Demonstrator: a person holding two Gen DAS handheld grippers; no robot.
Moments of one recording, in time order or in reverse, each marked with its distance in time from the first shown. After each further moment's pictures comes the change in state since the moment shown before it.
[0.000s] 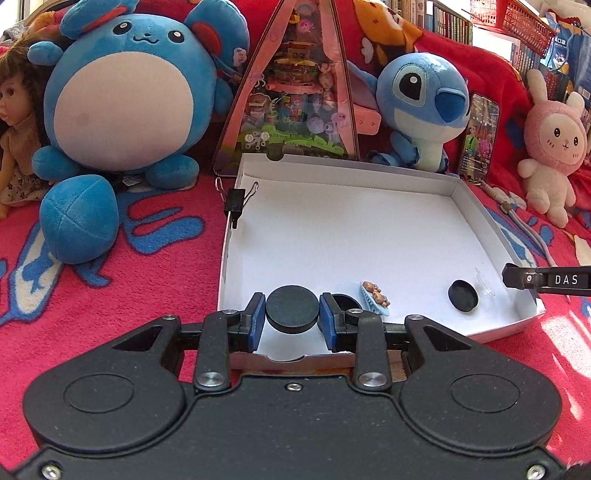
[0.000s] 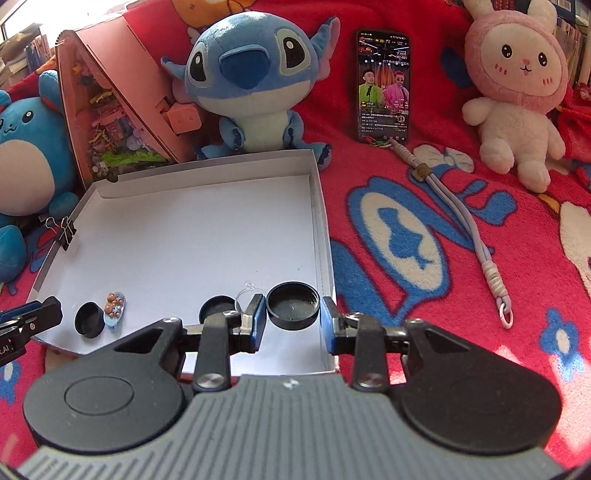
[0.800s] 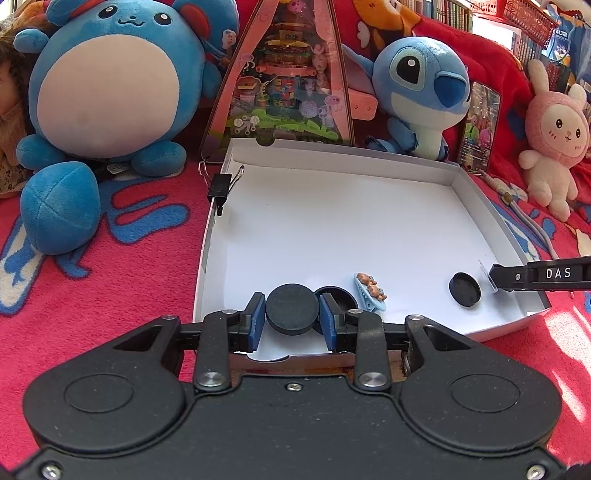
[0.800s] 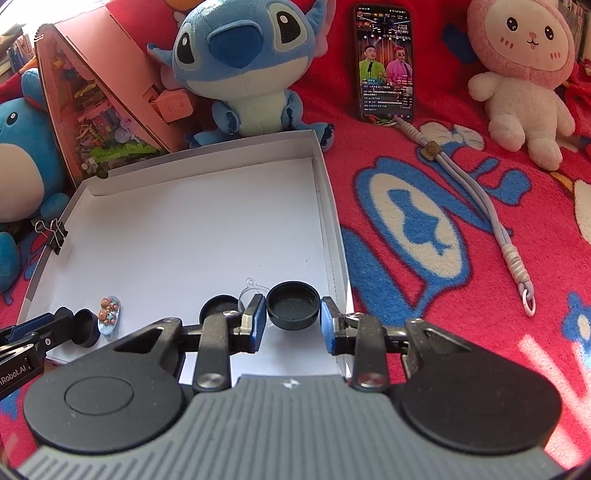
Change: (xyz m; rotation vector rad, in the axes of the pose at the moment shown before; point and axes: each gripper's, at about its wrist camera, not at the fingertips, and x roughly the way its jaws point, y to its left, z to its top) left arm 0.015 -0.005 -0.004 -0.003 0.022 -0.011; right arm 0.018 0.001 -0.001 0.053 0.054 0.033
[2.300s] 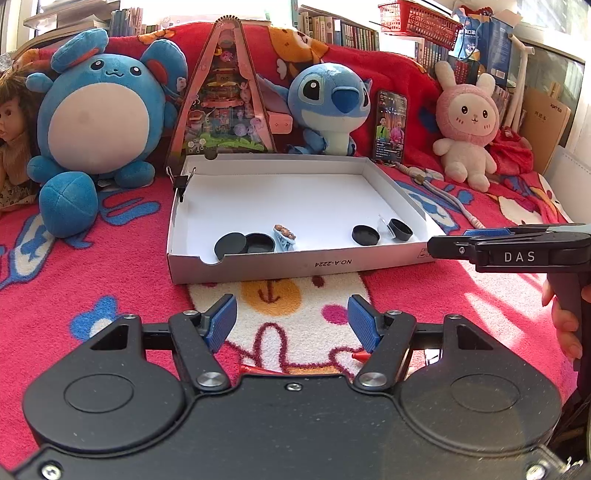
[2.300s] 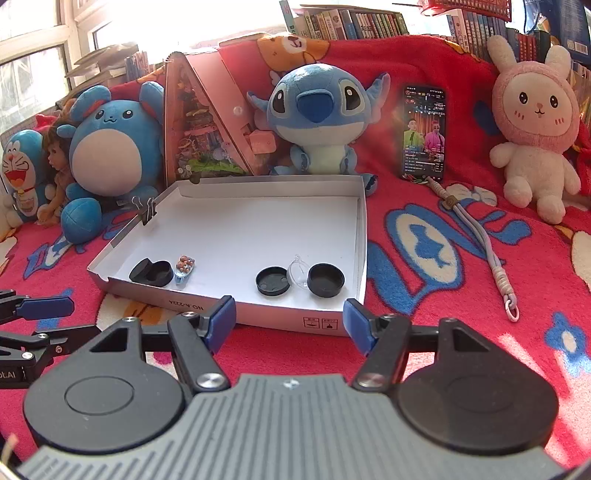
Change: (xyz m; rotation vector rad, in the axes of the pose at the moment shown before) left arm -0.105 -0.025 -0.083 0.122 -0.121 -0.134; right arm -0.083 -0.011 -0.074 -0.207 -0.252 0.169
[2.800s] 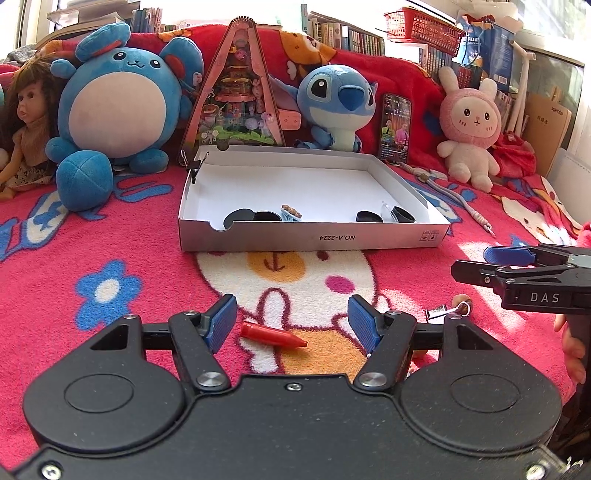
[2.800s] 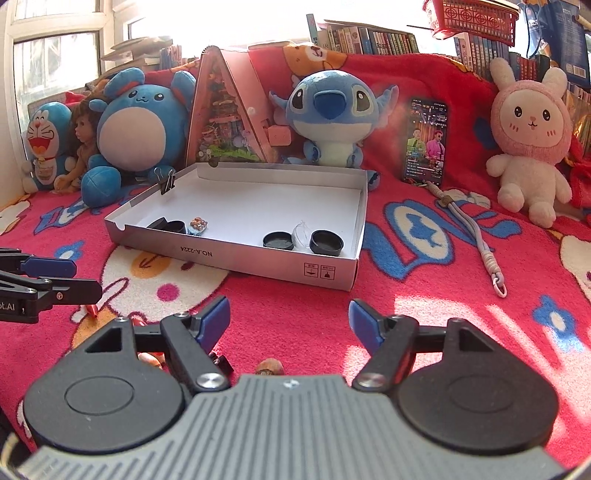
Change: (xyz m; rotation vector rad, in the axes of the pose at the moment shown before) left arm -0.010 0.000 -0.039 -0.024 -0.048 0.027; right arm -0.027 0.001 -0.054 -0.074 -0.089 0.006
